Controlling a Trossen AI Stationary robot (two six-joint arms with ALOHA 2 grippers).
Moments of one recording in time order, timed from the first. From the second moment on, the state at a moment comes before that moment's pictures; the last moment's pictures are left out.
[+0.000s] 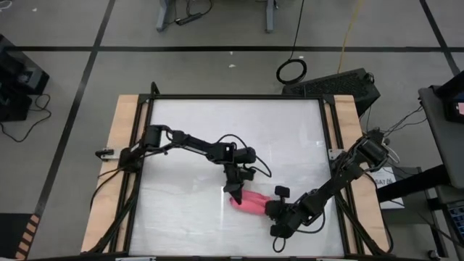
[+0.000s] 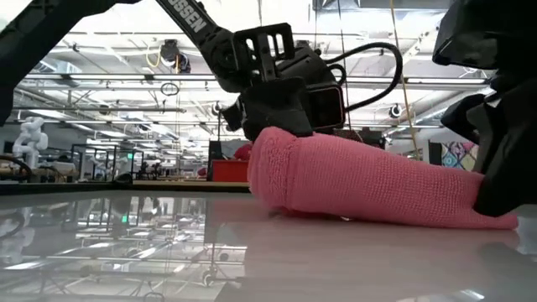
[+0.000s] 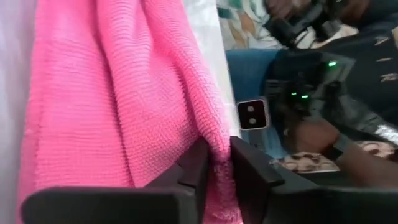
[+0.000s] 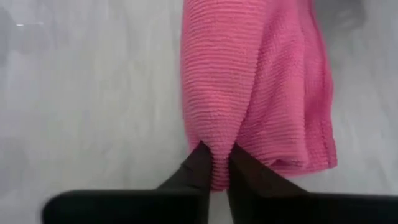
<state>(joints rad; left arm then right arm) 0.00 2.22 1.42 -0.16 1.14 -0.30 0.72 1.79 0.93 -0.27 0.44 0.82</state>
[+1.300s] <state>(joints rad) -0.16 2.09 1.42 -0.35 0.20 0.21 0.34 1.65 0.81 -0.09 -0.14 0.93</state>
